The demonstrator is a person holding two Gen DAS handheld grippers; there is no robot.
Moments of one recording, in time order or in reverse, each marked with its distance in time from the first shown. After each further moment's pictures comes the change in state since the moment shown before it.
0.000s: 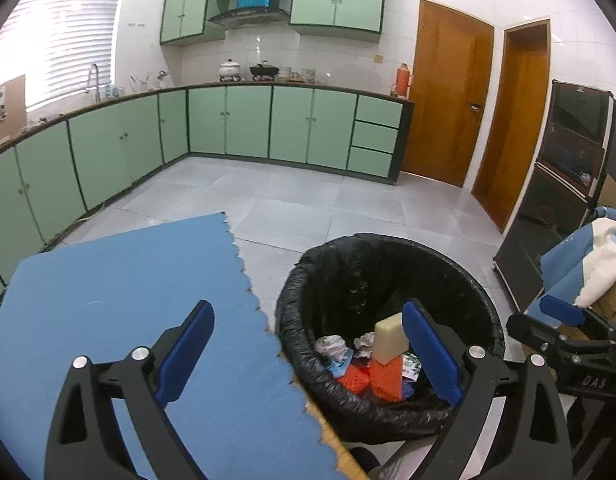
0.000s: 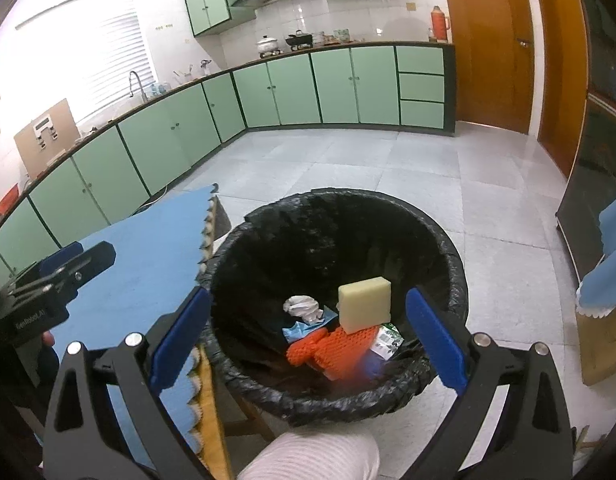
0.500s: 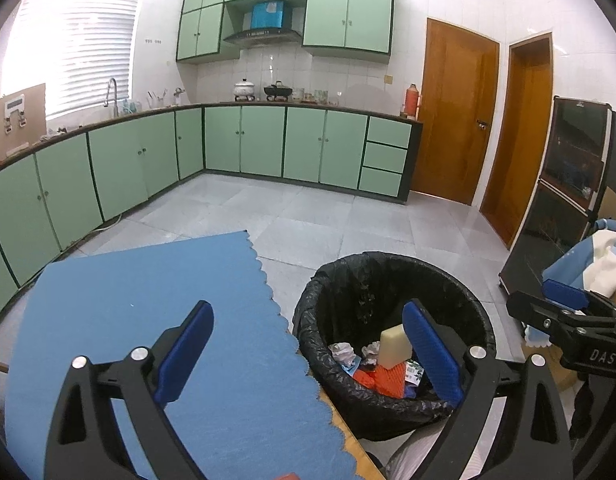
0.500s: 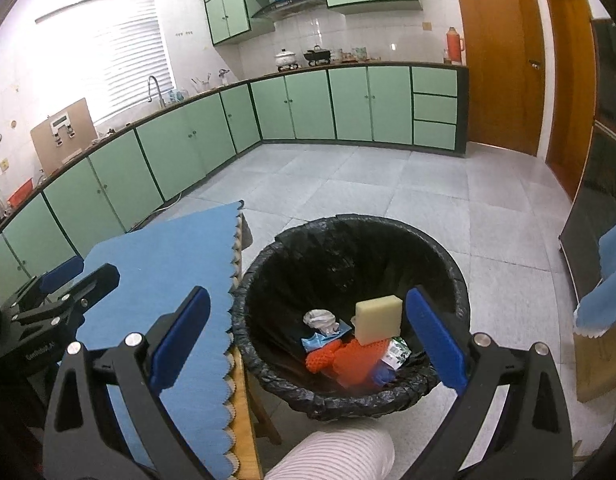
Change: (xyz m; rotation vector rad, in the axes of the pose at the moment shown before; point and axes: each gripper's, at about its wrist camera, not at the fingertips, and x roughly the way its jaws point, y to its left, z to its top) left arm -0.056 0.008 0.001 -0.010 -0.068 0.037; right arm -0.042 0.031 0.013 -0.048 -0.049 0.030
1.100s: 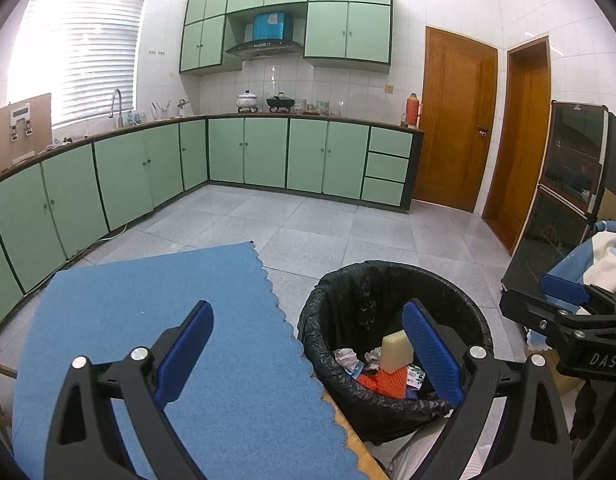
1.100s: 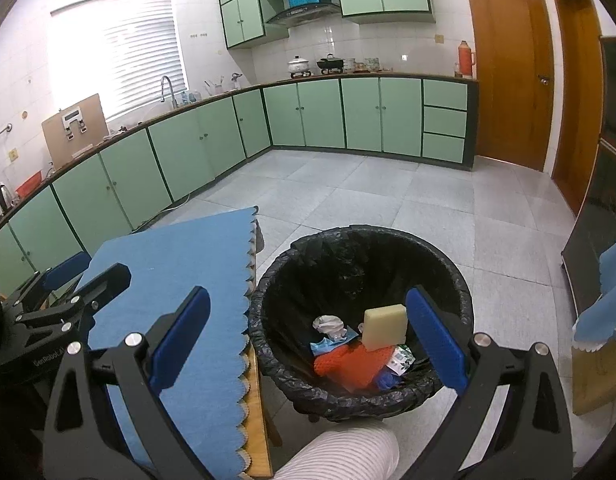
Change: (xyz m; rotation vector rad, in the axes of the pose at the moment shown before) left arm -0.021 0.000 -0.001 0.010 -0.038 0.016; right arm -0.017 0.017 0.003 -0.040 -0.025 0.016
